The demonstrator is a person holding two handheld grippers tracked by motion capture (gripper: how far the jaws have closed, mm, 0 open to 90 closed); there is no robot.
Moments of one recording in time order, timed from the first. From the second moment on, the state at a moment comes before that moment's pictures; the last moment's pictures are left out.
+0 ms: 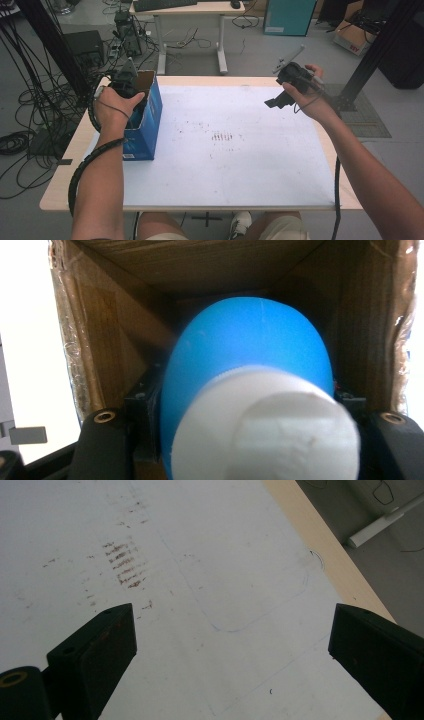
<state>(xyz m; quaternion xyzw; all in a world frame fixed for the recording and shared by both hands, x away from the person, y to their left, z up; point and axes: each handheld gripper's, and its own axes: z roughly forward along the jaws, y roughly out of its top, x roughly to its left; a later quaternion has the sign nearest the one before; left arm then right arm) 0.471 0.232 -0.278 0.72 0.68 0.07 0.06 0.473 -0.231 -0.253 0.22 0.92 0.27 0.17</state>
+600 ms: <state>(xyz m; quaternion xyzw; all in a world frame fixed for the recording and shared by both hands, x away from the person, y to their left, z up) 0.470 0.232 -0.278 0.73 0.68 0.07 0.06 0.472 -0.231 -0.253 0.22 0.92 0.27 0.17</state>
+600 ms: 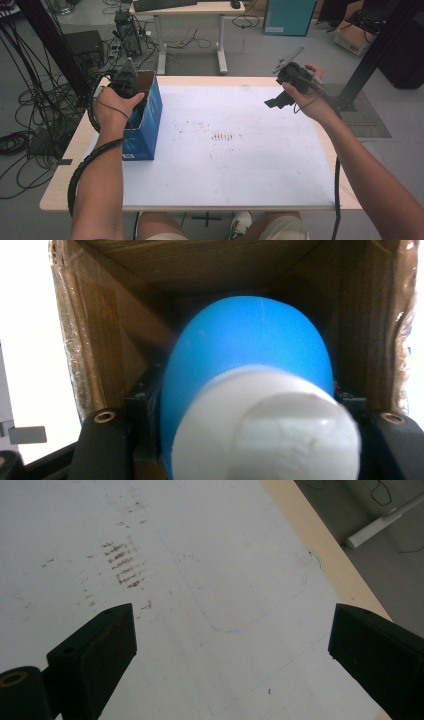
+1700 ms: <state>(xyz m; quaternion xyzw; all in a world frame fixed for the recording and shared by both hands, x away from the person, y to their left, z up) 0.451 0.230 -0.238 0.74 0.66 0.08 0.06 0.471 -0.229 -0.252 0.22 0.92 0.28 0.17</state>
